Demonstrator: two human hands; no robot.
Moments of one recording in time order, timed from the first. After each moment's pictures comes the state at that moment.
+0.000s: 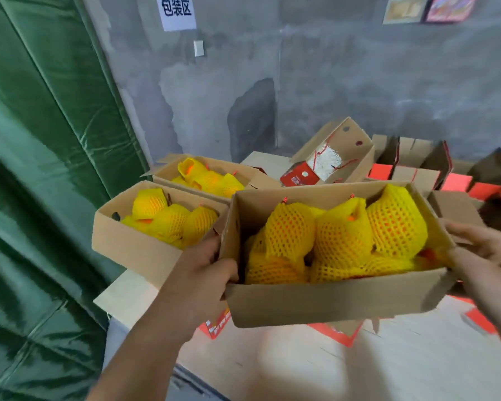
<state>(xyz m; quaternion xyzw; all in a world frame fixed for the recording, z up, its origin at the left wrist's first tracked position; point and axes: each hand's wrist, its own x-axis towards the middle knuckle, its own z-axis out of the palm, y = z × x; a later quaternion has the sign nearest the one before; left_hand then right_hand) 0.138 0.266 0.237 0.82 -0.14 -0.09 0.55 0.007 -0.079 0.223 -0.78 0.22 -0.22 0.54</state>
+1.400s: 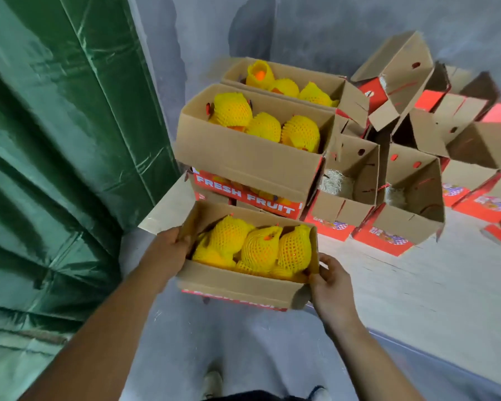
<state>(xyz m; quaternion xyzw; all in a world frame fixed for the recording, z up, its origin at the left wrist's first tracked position) 0.249 0.568 0.022 0.89 0.01 -0.16 0.42 0.076 0.309 0.013 -0.72 0.38 -0.09 0.57</state>
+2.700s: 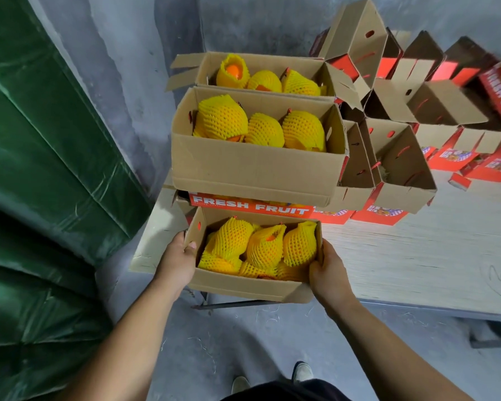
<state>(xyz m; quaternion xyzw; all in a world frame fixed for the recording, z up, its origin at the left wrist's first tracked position) 0.364 0.565 -0.031 0.86 -0.05 -0.26 0.44 0.155 0.350 -0.006 -0.76 0.46 -0.10 0.45</state>
